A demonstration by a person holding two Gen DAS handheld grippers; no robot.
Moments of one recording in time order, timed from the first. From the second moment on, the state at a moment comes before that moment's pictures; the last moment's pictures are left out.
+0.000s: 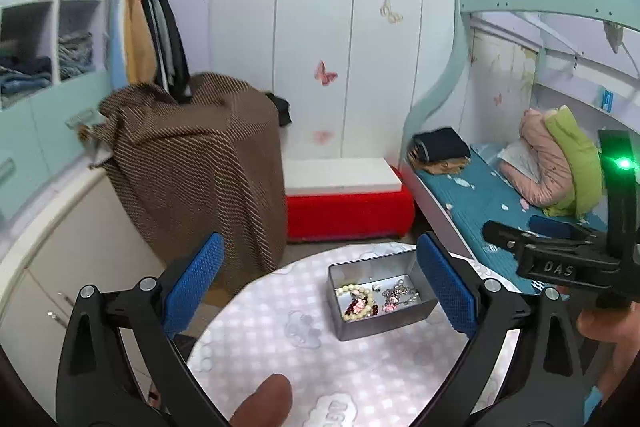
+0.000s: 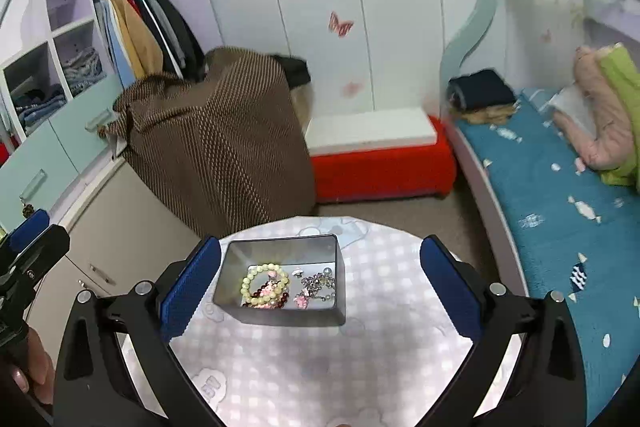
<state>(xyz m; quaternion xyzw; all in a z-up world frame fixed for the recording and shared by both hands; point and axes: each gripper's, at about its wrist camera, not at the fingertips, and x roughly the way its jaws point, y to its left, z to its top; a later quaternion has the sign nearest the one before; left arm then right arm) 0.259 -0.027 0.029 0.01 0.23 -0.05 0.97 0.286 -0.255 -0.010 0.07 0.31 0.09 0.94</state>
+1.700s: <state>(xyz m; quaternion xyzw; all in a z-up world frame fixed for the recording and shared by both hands) -0.045 -0.030 0.007 0.02 0.11 0.00 0.99 -0.020 -0.220 -0.017 0.02 0.14 -0.01 0.99</state>
